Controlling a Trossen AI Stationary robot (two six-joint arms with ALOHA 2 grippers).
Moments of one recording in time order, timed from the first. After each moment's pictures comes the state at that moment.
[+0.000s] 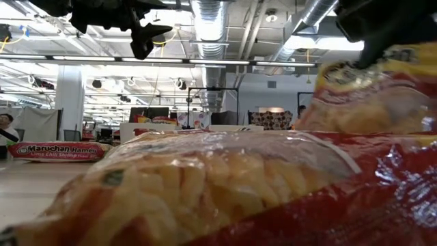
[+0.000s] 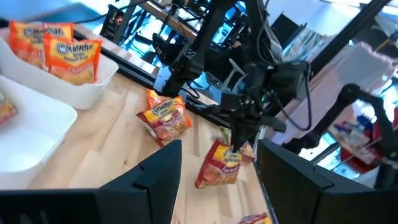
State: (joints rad) left arm 0.56 0.92 0.66 0.21 0.68 -0.53; right arm 0.53 1.35 0.88 -0.43 0.21 1.63
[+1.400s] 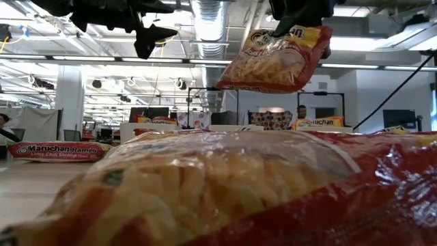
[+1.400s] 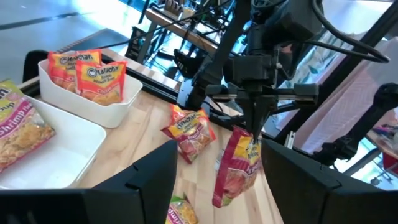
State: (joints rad) left arm 0.52 0.94 0.66 0.23 0.52 -0.45; right arm 0.05 1.35 1.09 -0.48 -0.20 0.80
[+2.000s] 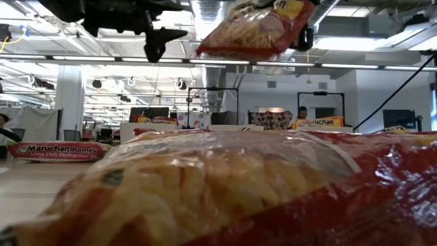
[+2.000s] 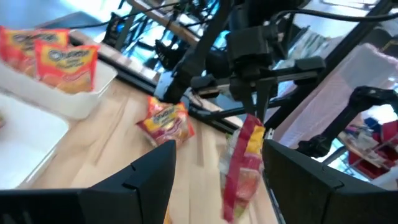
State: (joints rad) left arm 0.45 1.06 0.66 0.38 0.54 -0.55; right arm -0.02 1.35 1.09 -0.30 -0.40 0.79
